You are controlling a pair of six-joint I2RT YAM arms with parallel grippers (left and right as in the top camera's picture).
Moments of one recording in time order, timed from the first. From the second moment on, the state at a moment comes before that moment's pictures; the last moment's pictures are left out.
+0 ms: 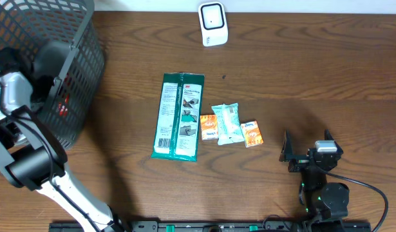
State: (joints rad) left arm 0.56 2.13 1.61 -0.76 0.04 -0.28; right arm 0.12 0.01 0.01 -0.06 0.10 -0.01
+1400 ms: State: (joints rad) left arm 0.46 2.12 1.55 -0.71 -0.03 -0.14; right arm 0.12 0.01 0.01 -0.06 0.10 -0.01
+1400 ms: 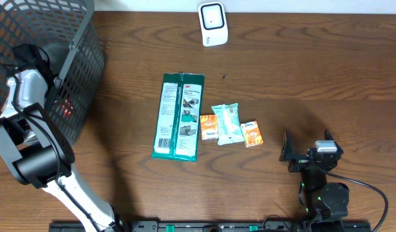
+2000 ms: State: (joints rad) left arm 0.48 2.07 1.57 -0.73 0.13 -0.18; right arm 0.12 0.01 0.01 -0.06 0.10 -0.01
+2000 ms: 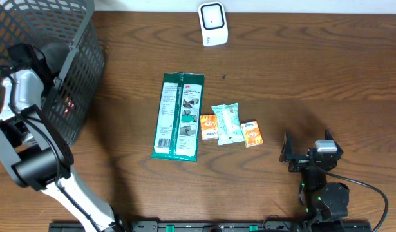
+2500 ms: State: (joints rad) left arm 0.55 1.52 1.57 -0.73 0.44 -0.35; right arm 0.12 0.01 0.01 -0.06 0.10 -0.01
